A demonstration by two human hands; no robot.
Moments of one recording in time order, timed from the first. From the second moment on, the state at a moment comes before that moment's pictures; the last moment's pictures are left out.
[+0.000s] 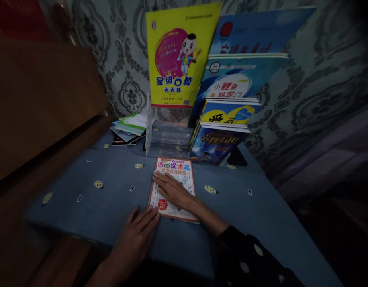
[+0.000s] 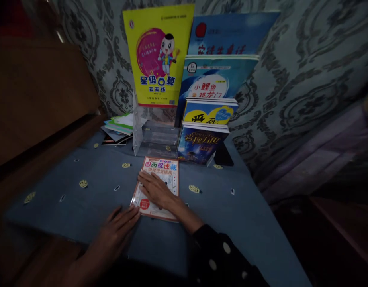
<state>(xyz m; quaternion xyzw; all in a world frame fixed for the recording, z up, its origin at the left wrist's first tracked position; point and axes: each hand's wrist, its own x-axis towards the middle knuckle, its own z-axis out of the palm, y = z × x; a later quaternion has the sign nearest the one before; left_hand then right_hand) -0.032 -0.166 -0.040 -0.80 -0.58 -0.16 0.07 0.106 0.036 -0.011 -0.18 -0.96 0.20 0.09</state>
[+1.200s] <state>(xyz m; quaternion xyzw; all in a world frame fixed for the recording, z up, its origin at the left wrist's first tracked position) -0.039 -0.028 -0.012 -0.74 -0.66 -0.13 0.03 0.144 0.044 -0.028 -0.33 -0.93 0.11 0.13</state>
